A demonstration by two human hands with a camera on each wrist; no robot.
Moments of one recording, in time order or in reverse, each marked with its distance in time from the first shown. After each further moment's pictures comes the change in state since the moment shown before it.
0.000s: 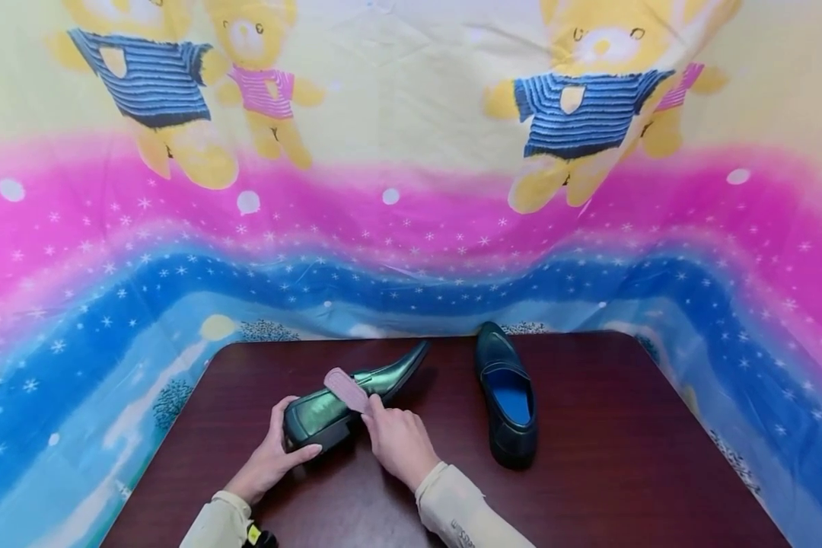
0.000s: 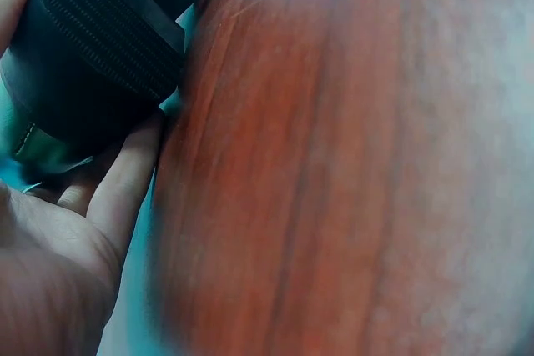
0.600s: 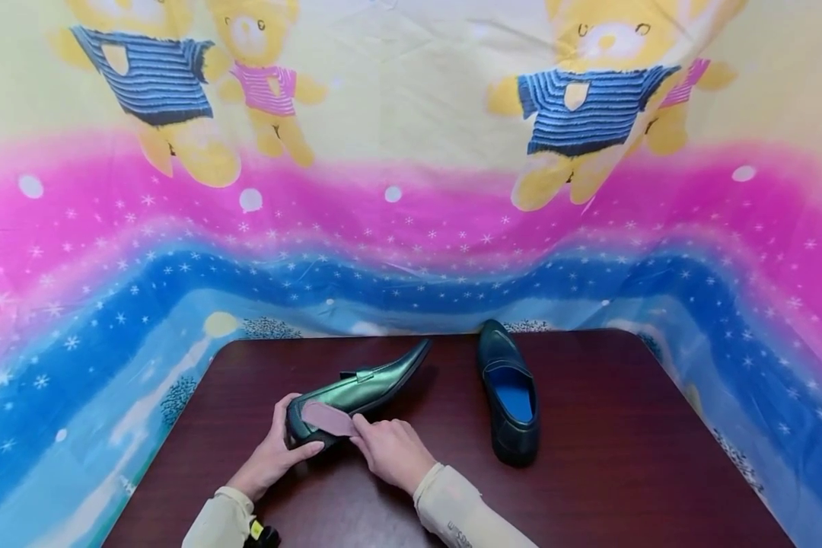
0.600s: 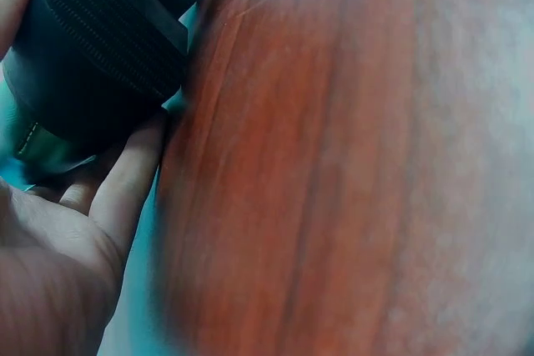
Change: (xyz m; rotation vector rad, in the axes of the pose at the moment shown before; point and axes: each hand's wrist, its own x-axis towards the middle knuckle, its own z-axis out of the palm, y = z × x) left_hand -0.002 0.000 -0.002 -0.009 -0.012 -0.002; right_hand -0.006 -0.003 0.011 -0.024 -0.132 -0.181
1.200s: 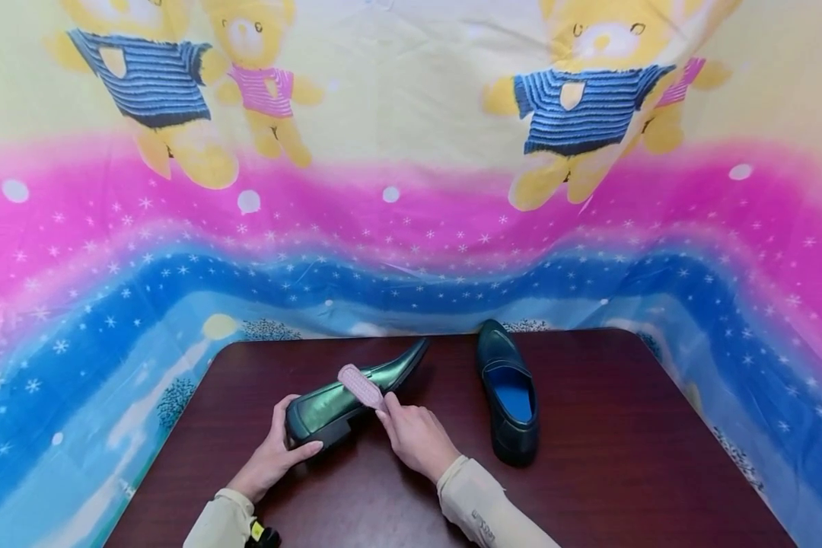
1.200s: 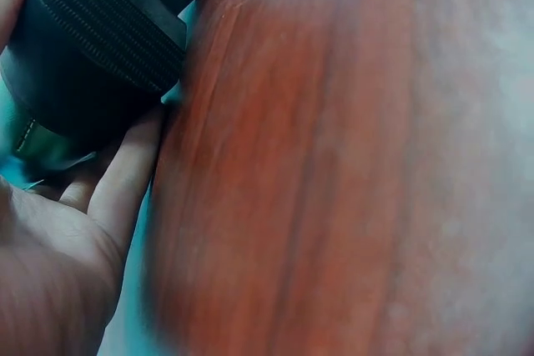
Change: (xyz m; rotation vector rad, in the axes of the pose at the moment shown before) left_hand 0.003 -0.005 0.002 -0.076 -0.008 0.027; right_hand -0.010 0.036 -0.013 0.140 0.020 0.166
